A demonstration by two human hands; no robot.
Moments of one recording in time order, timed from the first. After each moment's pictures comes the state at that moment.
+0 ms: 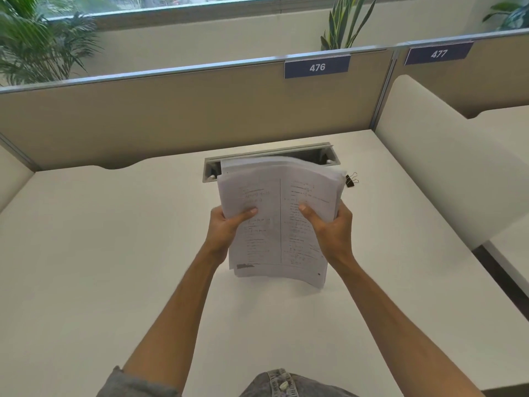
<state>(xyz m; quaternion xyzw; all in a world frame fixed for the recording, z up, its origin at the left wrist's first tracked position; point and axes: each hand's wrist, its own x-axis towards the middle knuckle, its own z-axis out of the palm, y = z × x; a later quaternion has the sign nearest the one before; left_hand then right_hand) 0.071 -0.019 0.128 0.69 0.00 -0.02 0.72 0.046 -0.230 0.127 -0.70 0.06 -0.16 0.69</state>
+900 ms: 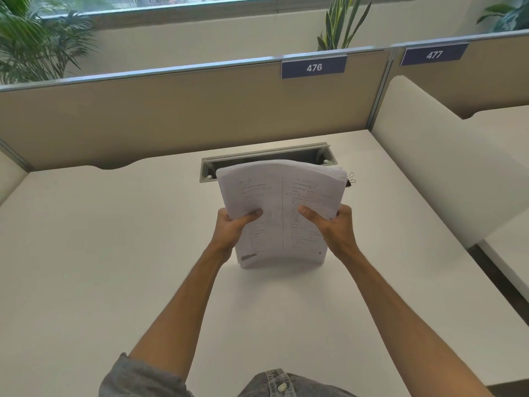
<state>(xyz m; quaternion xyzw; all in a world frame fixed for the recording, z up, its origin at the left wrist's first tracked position) 0.080 -0.035 0.119 0.69 0.02 -0.03 0.72 0.061 -0.252 0.117 -0.72 0.02 -0.11 0.69</state>
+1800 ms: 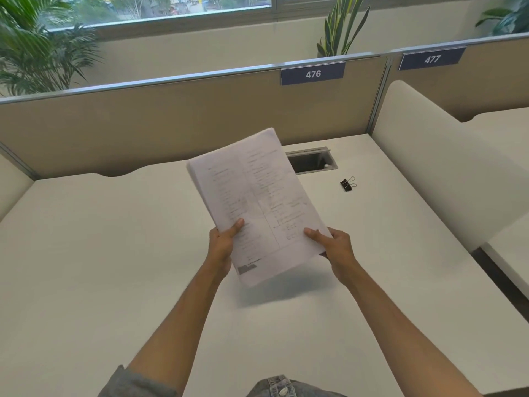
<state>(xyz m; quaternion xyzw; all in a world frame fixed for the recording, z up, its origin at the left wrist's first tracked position) 0.077 -0.024 0.094 0.58 0.17 -0.02 0.80 0.051 -0.260 0.077 -0.60 0.17 0.04 0.78</state>
